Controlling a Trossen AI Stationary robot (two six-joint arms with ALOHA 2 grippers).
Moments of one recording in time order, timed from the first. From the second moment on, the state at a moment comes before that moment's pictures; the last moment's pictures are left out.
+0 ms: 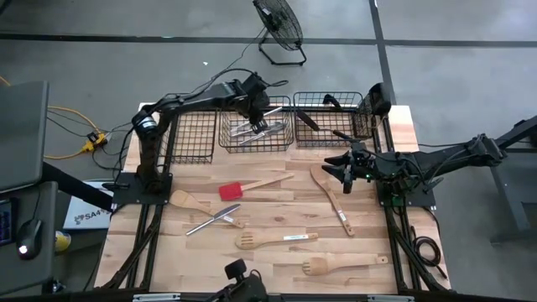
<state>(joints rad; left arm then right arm) 0.62 1.91 1.60 -0.67 0.05 0.15 0.20 0.71 0.52 -0.05 0.45 0.61</state>
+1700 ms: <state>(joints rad) 0.66 2.05 1.60 -0.70 0.17 0.10 0.20 0.71 0.51 -0.06 0.47 0.63</state>
